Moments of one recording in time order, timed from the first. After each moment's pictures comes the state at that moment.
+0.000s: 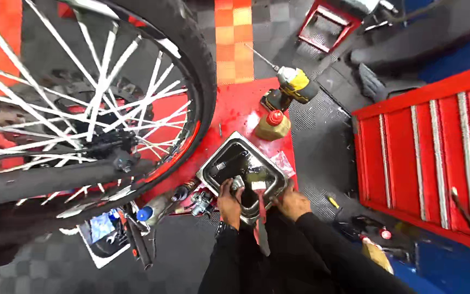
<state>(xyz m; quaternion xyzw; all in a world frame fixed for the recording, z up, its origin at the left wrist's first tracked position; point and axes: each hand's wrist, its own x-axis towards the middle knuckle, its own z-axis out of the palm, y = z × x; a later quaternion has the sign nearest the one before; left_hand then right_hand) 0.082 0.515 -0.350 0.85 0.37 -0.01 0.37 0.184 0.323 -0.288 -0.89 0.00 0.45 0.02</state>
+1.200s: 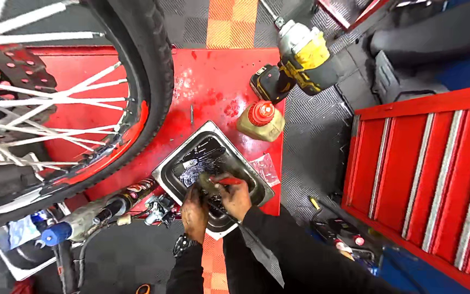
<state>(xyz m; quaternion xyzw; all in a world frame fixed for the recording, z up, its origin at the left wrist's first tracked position) 0.090 0.506 -0.394 0.89 0.37 -0.09 0.25 0.209 0.390 -0.380 -0.79 -0.10 0.31 0.52</state>
